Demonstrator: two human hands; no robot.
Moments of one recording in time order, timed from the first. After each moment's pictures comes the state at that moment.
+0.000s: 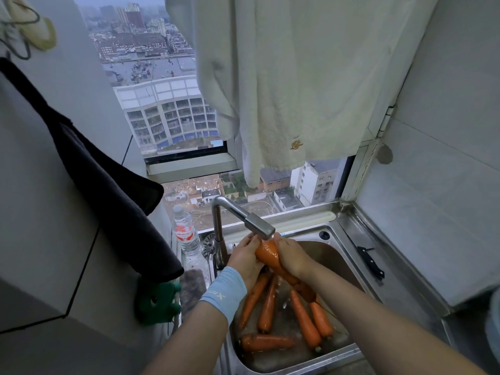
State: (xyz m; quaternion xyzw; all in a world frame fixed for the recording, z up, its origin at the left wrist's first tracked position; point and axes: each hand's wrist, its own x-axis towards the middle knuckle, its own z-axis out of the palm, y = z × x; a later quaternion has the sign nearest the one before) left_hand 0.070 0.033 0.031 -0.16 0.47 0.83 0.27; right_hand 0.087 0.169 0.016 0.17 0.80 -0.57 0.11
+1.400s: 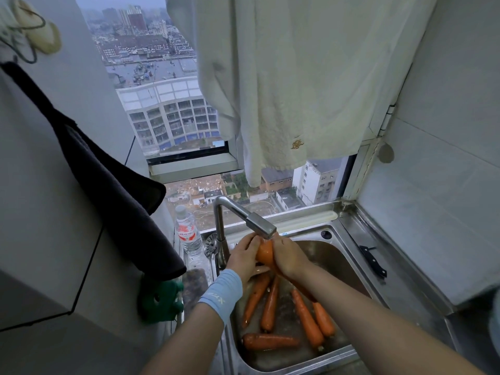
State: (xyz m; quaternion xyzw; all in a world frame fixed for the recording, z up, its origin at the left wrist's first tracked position) left_hand 0.072 0.022 0.027 -0.11 0.62 0.74 0.25; right_hand 0.087 0.157 0.020 0.13 0.89 -0.44 0.09
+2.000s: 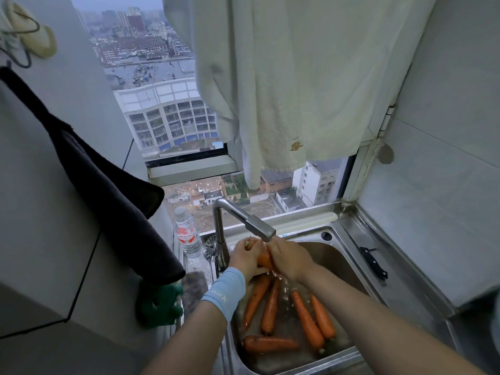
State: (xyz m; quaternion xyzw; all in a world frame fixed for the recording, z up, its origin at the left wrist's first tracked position) left_hand 0.059 0.027 0.015 -0.15 0.65 0.71 0.25; right_hand 0.088 0.166 0.021 0.05 0.95 -0.30 0.09
